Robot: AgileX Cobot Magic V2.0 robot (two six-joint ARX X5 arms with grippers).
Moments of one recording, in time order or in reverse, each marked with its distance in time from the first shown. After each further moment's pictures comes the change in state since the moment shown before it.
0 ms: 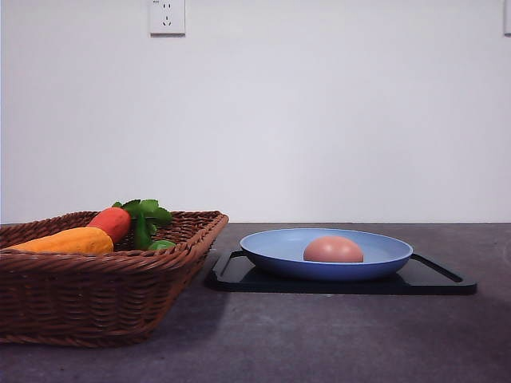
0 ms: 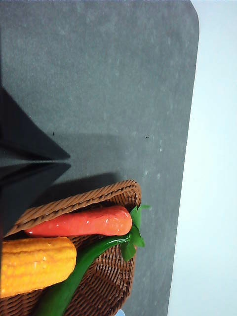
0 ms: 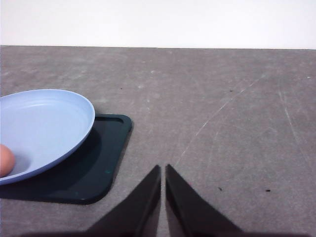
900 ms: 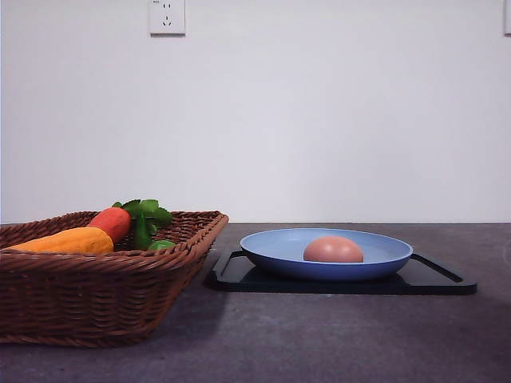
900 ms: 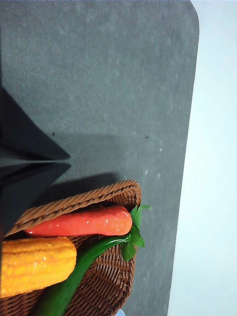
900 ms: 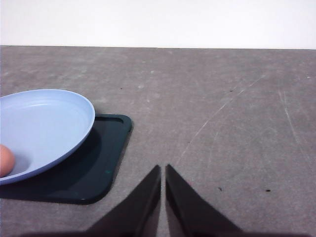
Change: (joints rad) left_arx 0.000 0.000 0.000 0.000 0.000 0.000; right_arx 0.000 0.000 0.000 0.000 0.000 0.000
